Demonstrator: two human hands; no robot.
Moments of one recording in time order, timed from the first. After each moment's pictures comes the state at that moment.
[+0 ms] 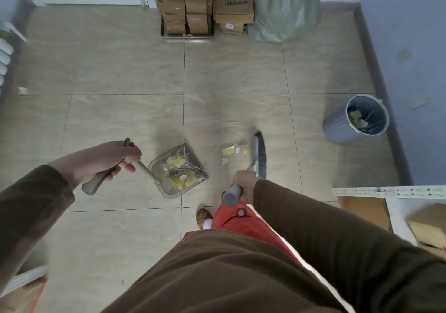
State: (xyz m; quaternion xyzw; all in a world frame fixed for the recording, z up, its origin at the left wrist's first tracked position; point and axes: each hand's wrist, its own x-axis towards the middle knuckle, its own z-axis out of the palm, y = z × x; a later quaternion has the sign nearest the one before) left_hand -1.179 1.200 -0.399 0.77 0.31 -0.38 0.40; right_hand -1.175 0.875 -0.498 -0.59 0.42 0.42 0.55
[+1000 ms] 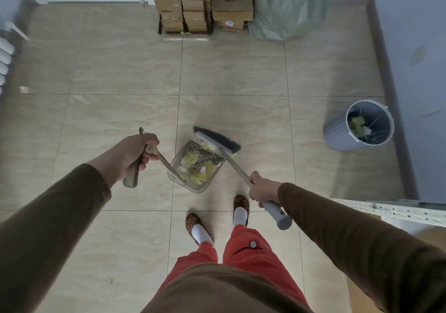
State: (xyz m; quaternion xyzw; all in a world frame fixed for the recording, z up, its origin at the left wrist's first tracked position) left_hand -1.097 1.069 -0.427 0.68 0.42 -0.27 0.54; right_hand -1.092 0.737 -0.505 -0.78 0.04 0.59 0.21
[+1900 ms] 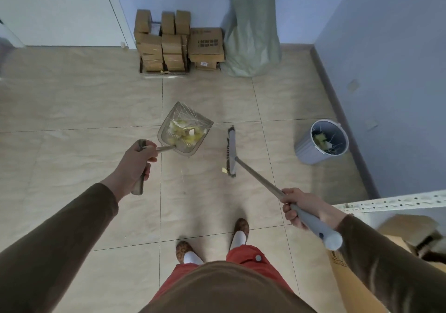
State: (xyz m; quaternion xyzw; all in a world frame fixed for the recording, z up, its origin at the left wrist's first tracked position) left_hand -1.125 1.087 -0.416 0.70 0.28 -0.14 0.64; right_hand -1.165 0.669 -0.392 -0.58 0.40 0.42 0.57
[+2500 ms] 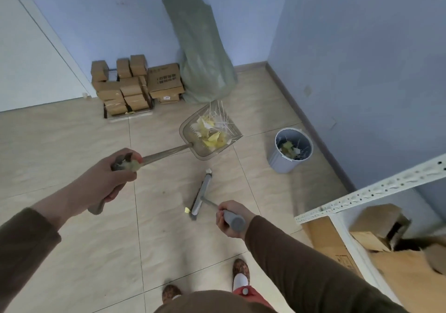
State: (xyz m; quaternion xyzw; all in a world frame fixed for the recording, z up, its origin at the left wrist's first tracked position) left_hand -1.077 0.986 -0.293 0.83 0.02 -0.24 0.50; right_hand -1.131 0.683 -0.468 -0.32 0.46 0.37 0.74
